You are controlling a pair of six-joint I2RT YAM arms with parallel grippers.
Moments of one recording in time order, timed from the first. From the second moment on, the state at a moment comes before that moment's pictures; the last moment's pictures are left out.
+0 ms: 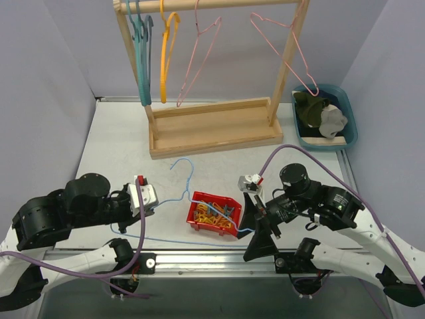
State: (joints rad) left arm -1.04 0.73 1.39 -1.28 0.09 0.16; right arm 0.94 0.82 1.04 -0.74 -0.96 0.28
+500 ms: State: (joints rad) left arm -1.04 0.75 1.42 -1.27 0.05 0.17; right arm 0.94 0.85 0.98 -0.76 -0.96 0.29
